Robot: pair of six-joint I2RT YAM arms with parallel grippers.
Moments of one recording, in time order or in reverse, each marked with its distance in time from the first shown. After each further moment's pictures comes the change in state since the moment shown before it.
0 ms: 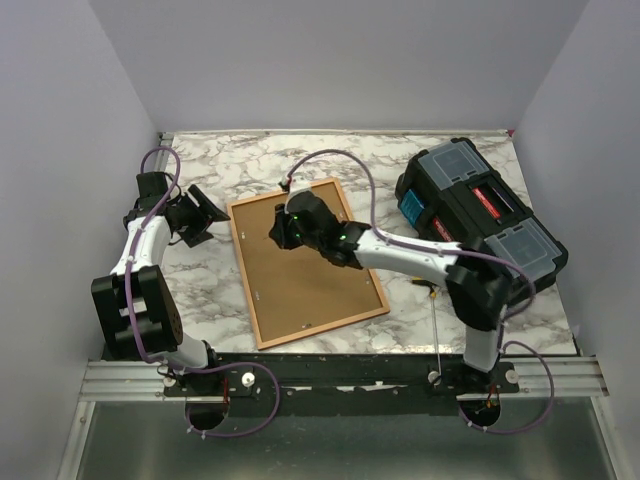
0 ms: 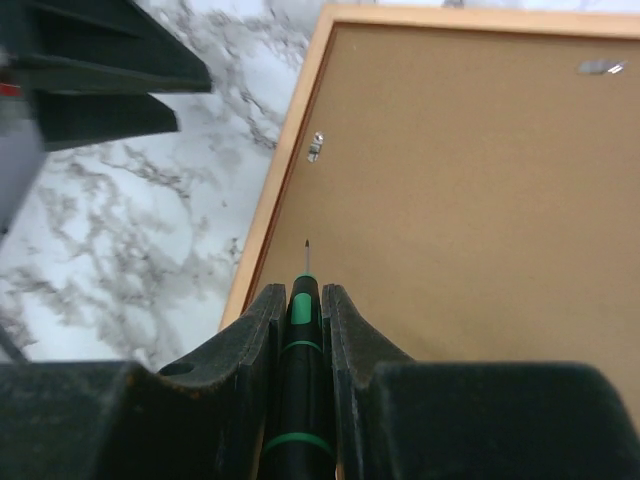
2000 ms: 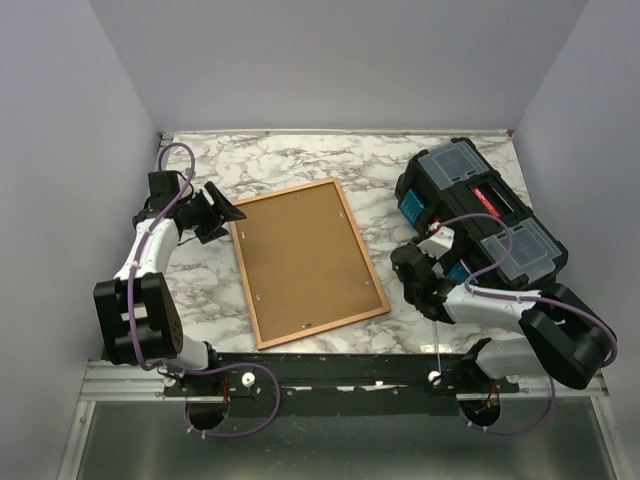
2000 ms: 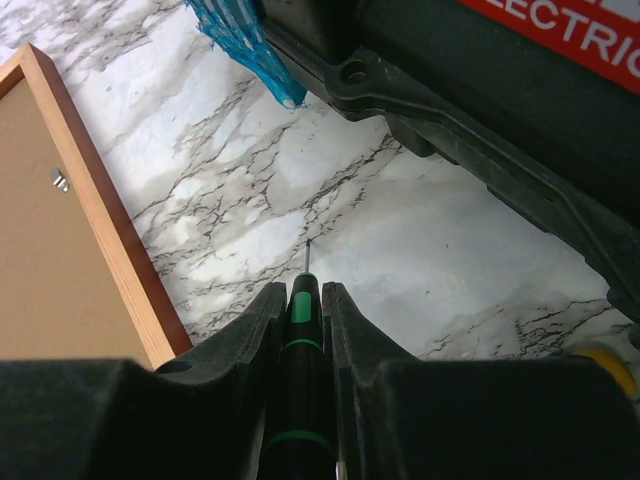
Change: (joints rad) left arm -0.077 -0.036 -0.024 0.045 0.112 0.032; right arm -0.265 -0.638 -1.044 0.297 0.649 0.350
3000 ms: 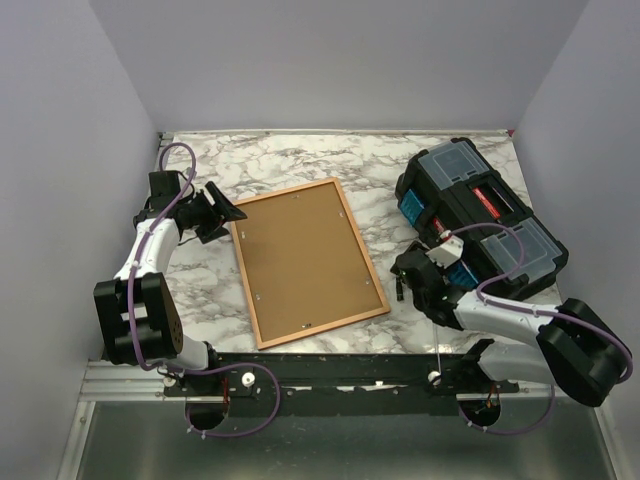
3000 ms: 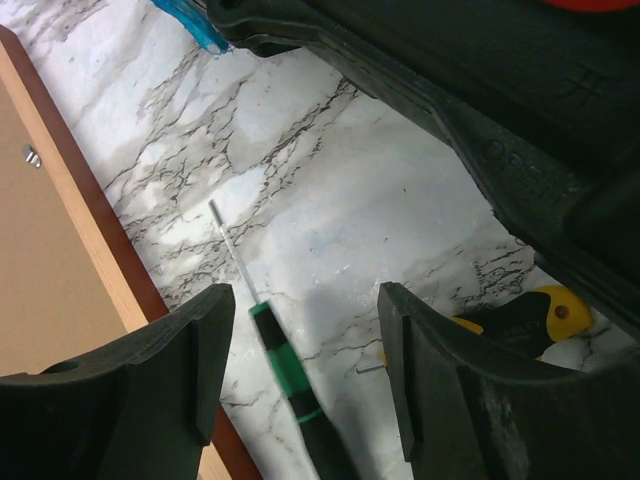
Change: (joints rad) left arm -0.003 0.000 0.000 0.002 0.002 0.000; right arm -0.016 -0.103 -0.057 -0.129 -0.052 0.137
